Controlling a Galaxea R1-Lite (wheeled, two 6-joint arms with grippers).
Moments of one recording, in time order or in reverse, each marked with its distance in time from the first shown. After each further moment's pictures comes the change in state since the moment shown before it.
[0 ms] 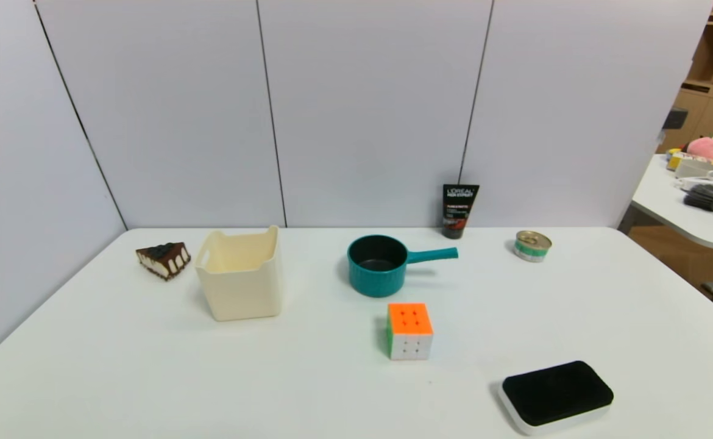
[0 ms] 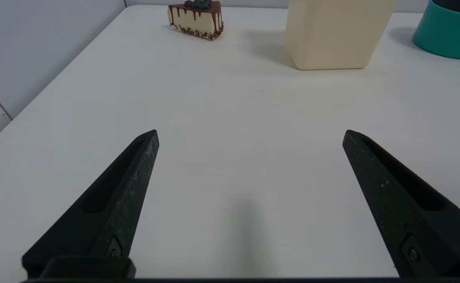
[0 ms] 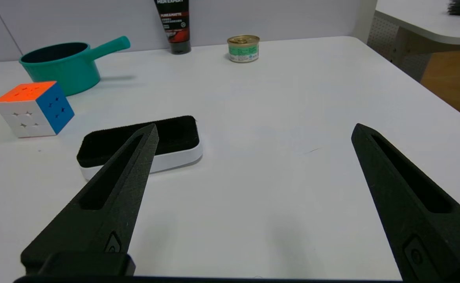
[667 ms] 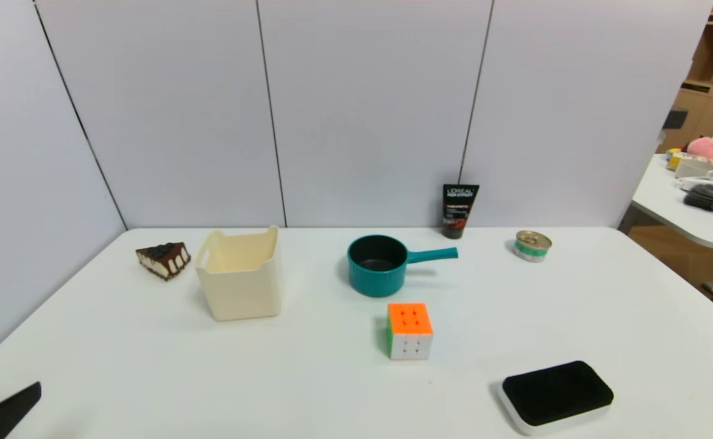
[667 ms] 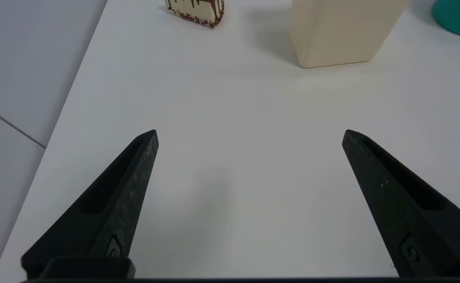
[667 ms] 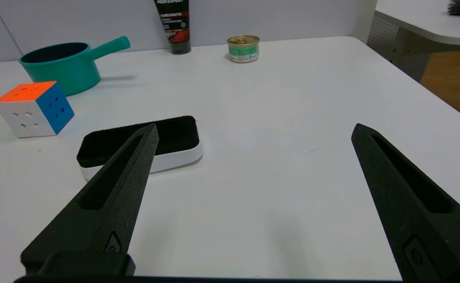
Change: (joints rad) left arm 0.001 0.562 -0.468 0.191 -0.001 0.063; right arm 0.000 0.000 0.000 0.000 0.000 0.000
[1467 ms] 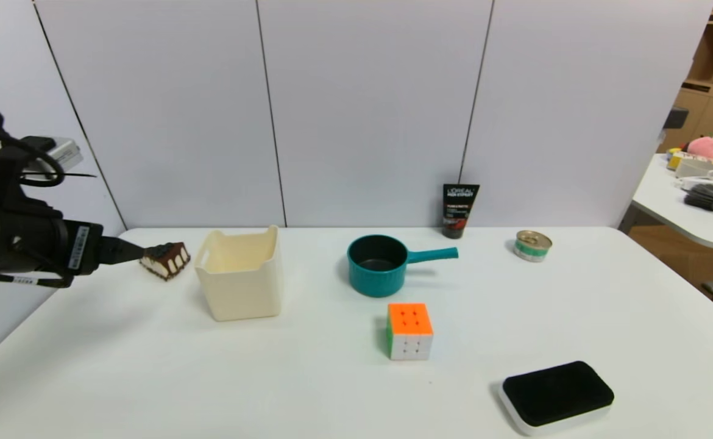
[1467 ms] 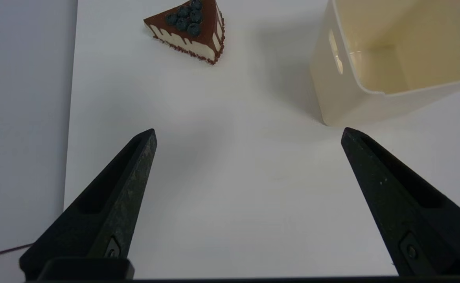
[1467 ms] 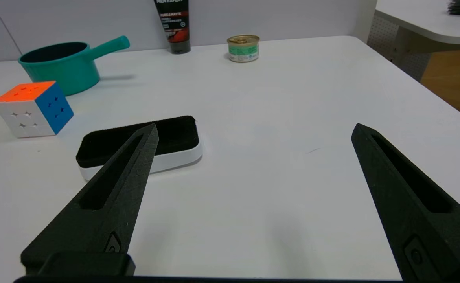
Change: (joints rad) left arm 0.009 0.776 -0.575 0.094 0.001 0.085; right arm 0.000 0.000 0.000 0.000 0.000 0.000
